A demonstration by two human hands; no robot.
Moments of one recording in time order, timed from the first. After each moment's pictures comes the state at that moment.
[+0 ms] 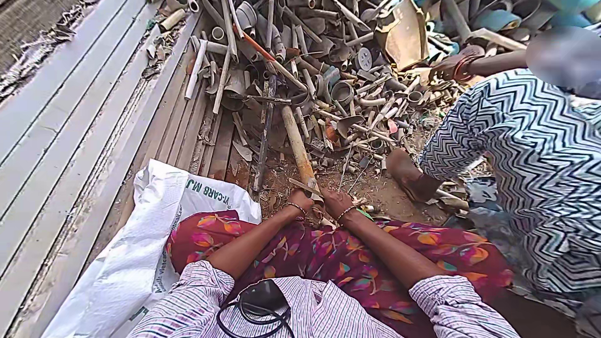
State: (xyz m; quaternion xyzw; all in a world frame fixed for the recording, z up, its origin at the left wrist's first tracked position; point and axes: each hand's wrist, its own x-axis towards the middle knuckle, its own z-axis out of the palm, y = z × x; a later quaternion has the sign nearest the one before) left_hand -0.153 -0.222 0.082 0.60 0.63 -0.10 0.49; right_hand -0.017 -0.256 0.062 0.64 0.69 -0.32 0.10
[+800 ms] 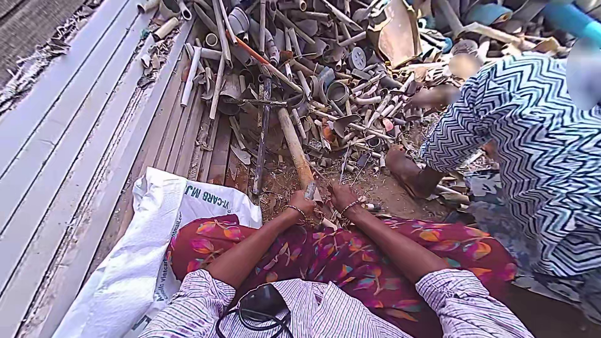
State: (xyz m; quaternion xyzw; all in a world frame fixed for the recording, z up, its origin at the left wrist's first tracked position) left_hand -0.152 -0.226 0.079 0.56 0.61 -0.02 0.56; right_hand -0.001 -0.249 0.060 0.71 0.61 -0.34 0.01
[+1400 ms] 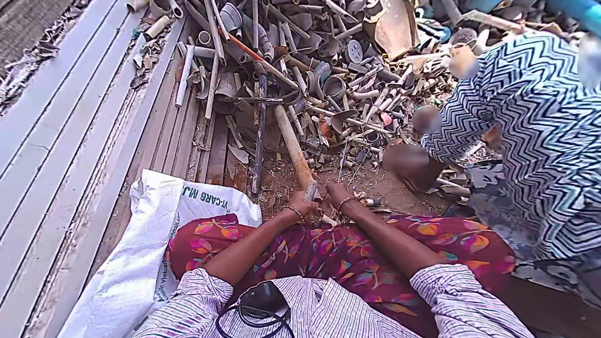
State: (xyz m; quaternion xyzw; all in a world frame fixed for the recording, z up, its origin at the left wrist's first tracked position) left_hand -0.151 -0.236 0.069 0.48 0.59 0.03 0.65; right_hand 0.000 -0.248 0.053 0.69 0.61 -0.38 0.08
